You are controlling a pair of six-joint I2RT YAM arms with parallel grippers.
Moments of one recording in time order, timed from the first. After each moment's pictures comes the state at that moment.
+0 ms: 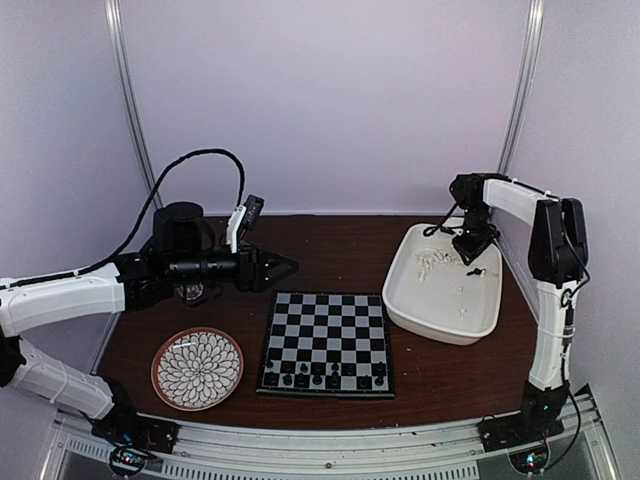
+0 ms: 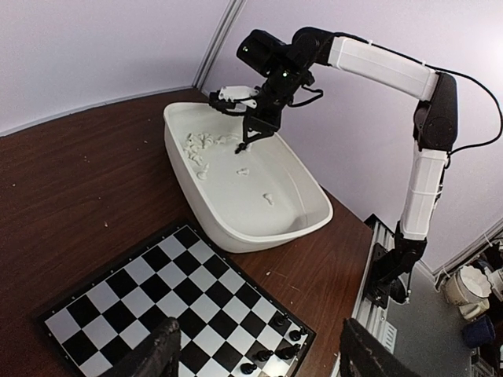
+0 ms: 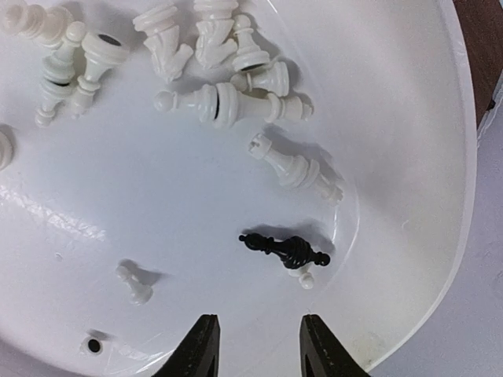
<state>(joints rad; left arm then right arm) -0.78 1.24 0.86 0.11 0.39 -0.39 0.12 2.14 1.86 -1.14 0.26 -0.44</state>
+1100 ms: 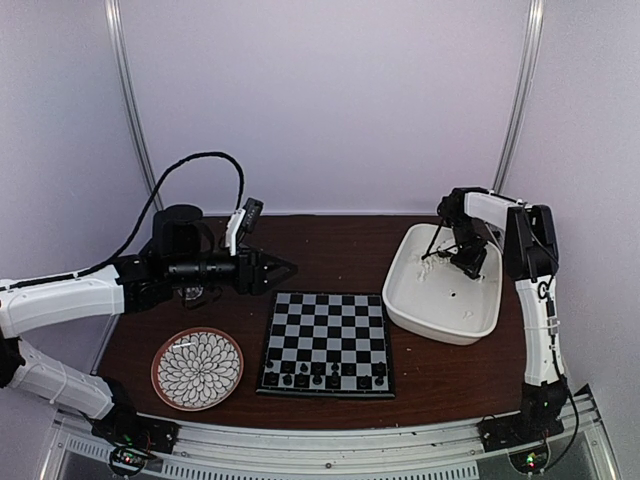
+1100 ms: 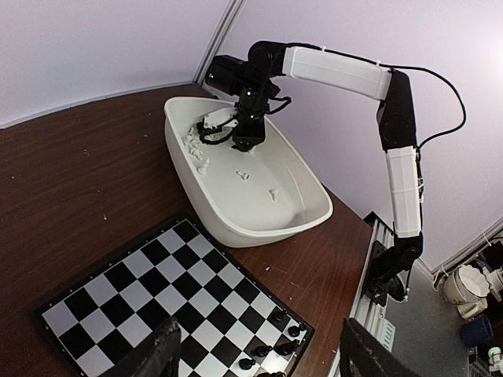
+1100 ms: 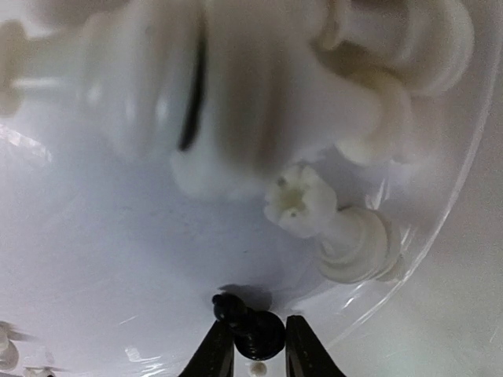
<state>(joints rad) -0.78 1.23 0.84 0.11 0.39 -0.40 0.13 2.44 2.08 -1.31 0.46 -0.55</state>
